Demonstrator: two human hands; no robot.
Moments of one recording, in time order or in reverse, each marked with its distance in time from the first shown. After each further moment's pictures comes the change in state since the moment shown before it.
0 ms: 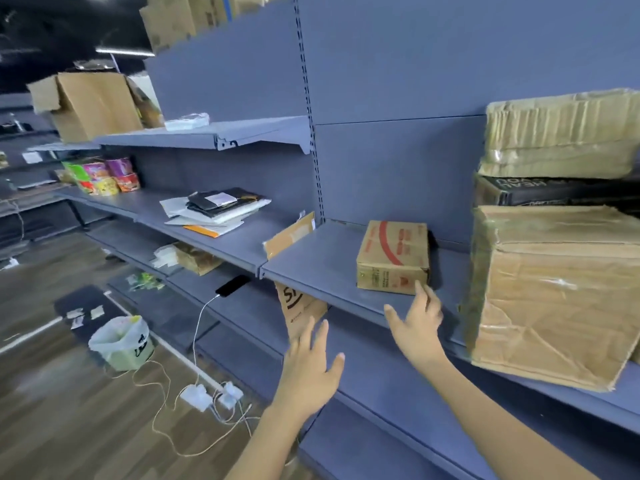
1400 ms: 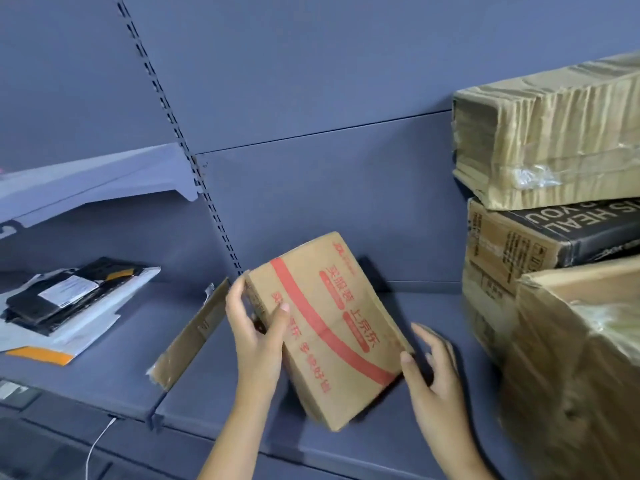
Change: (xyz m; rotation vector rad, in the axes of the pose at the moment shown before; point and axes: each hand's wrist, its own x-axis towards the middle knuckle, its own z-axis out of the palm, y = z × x) left_hand 0.280 0.032 -0.045 -1.038 0.387 0.407; right_hand 0.125 0.027 0.031 0.442 0.408 0.060
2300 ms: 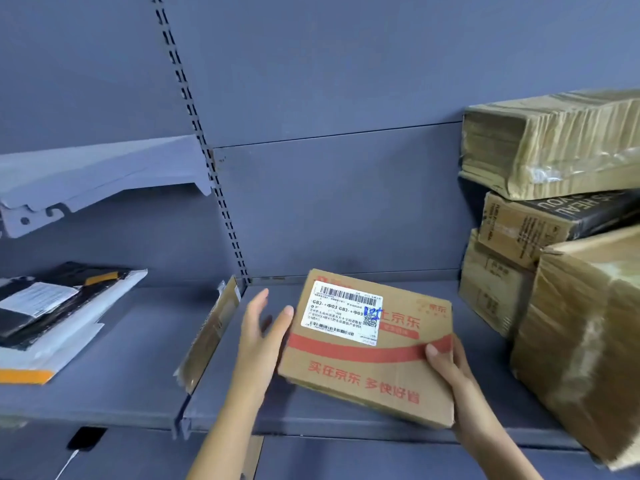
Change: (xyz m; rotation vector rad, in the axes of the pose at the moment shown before) left_hand 0.013 -0.013 -0.083 0.001 -0.316 -0.432; right_hand -0.051 -0.027 0.025 0.449 -0.061 0.314
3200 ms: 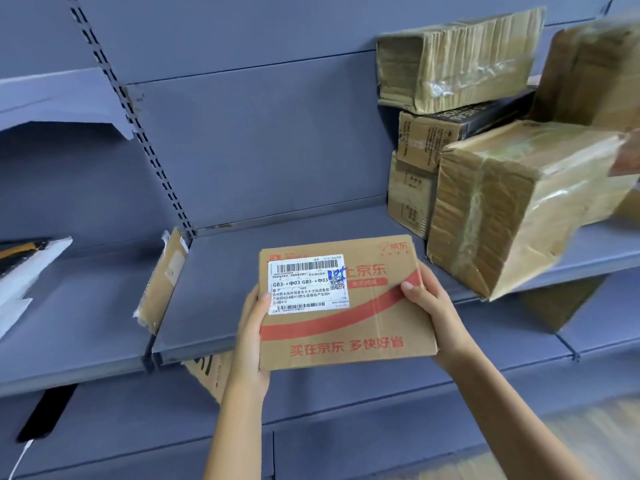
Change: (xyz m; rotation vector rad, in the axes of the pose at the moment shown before) left_hand -0.086 -0.053 0.008 -0.454 -0.300 -0.235; right_hand -0.090 -0.005 -0.024 -0.072 -0.001 -0.157
